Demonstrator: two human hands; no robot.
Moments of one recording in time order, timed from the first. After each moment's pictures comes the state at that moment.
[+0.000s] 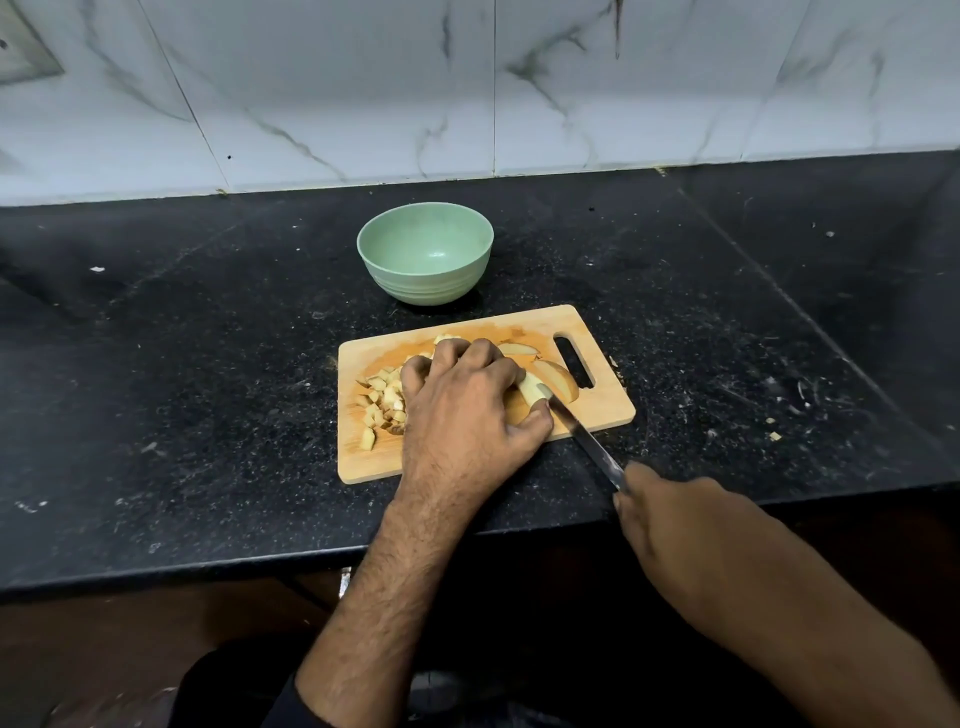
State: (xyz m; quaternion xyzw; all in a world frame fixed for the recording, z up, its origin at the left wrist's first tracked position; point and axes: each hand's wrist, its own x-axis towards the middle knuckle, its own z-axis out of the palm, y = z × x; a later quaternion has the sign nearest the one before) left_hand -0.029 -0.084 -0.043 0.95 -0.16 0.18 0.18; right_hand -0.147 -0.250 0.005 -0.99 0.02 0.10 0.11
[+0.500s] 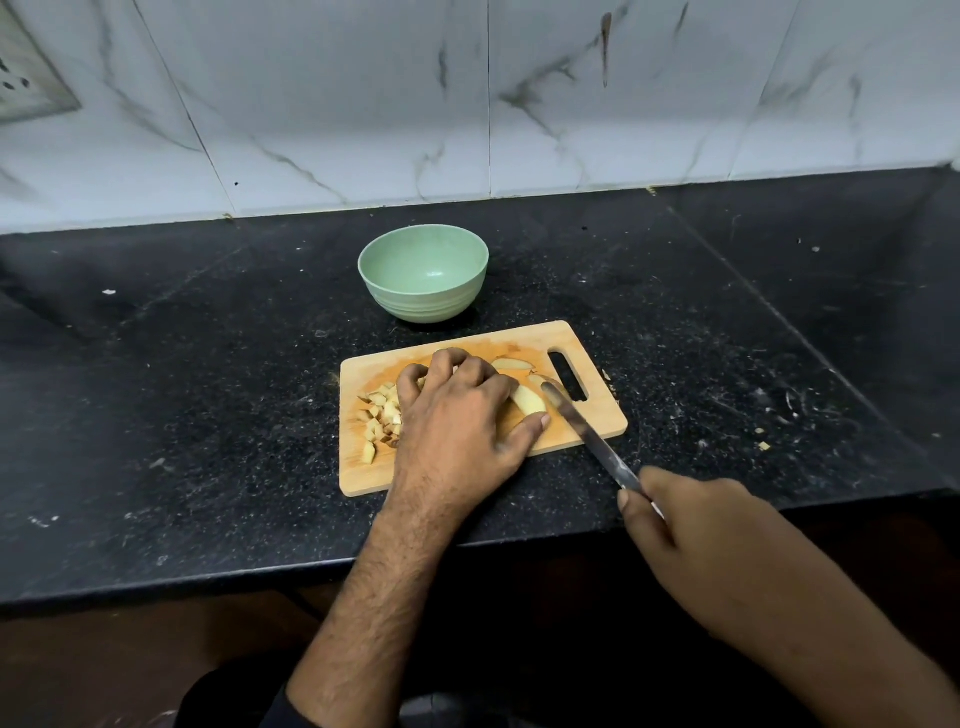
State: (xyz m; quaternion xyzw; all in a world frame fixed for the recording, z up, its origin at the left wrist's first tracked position) left_hand -0.031 -0.077 -0.036 0.96 -0.19 0.17 0.13; right_hand -0.153 -0.259 0.009 -0.98 0.06 0.04 0.17
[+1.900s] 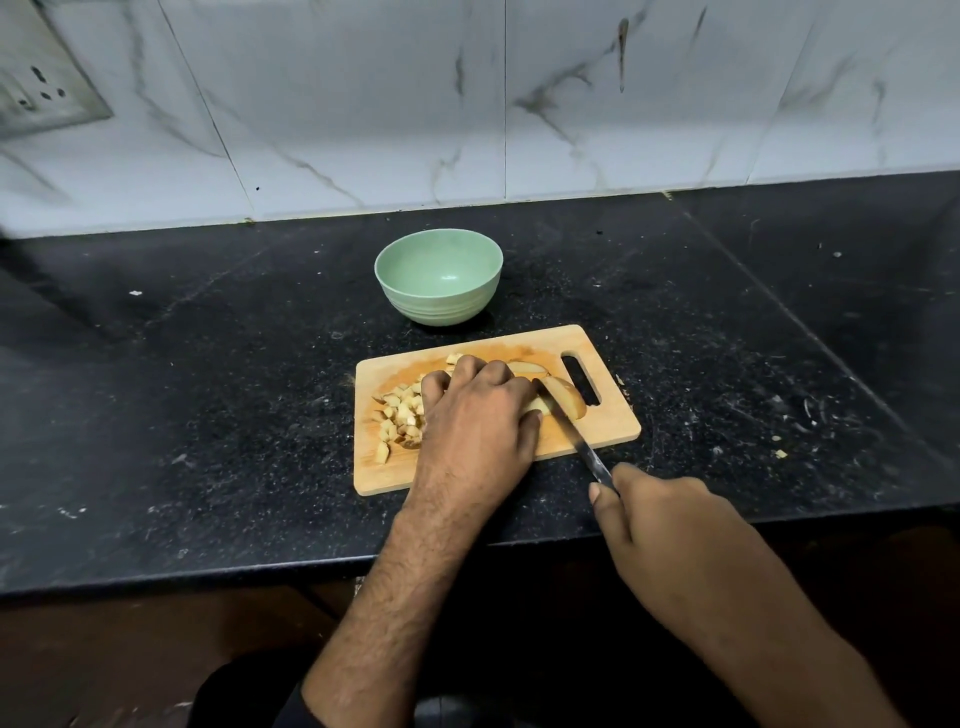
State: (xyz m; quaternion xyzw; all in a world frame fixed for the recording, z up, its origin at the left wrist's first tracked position) left_hand -0.038 -0.087 -0.024 0.96 -0.18 0.14 0.13; right_hand -0.142 -0.230 0.005 -0.99 0.06 0.03 0.15
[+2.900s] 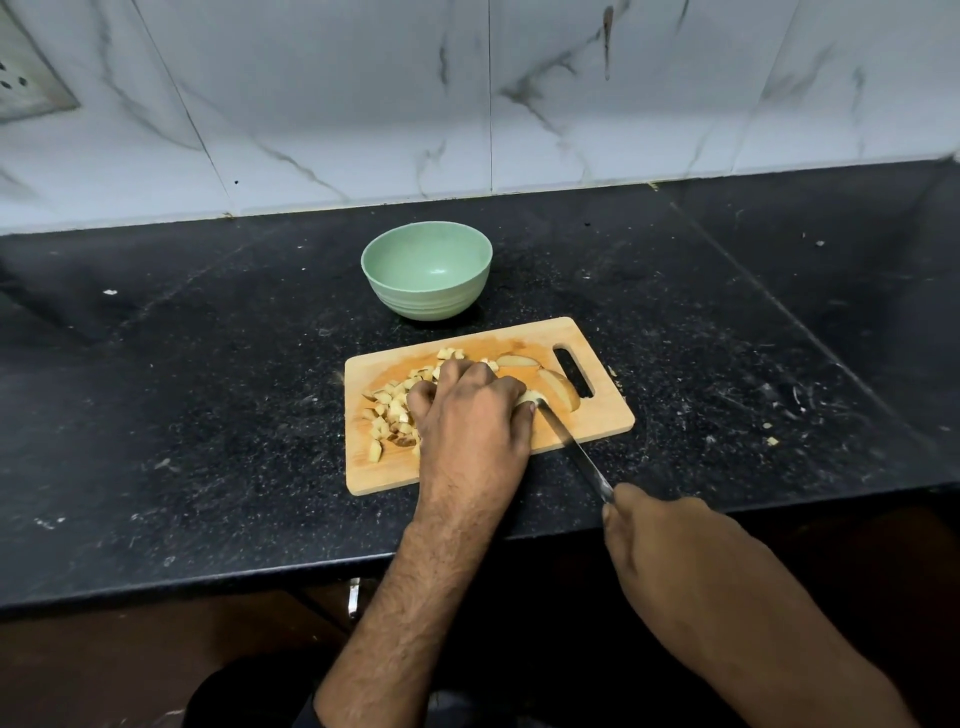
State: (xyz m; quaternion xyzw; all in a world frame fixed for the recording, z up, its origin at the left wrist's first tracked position) left_hand -0.046 -0.092 -0.033 0.96 -0.11 0.17 0.20; right_hand -0.160 -0.230 0.010 -0.99 0.06 0.06 0.14
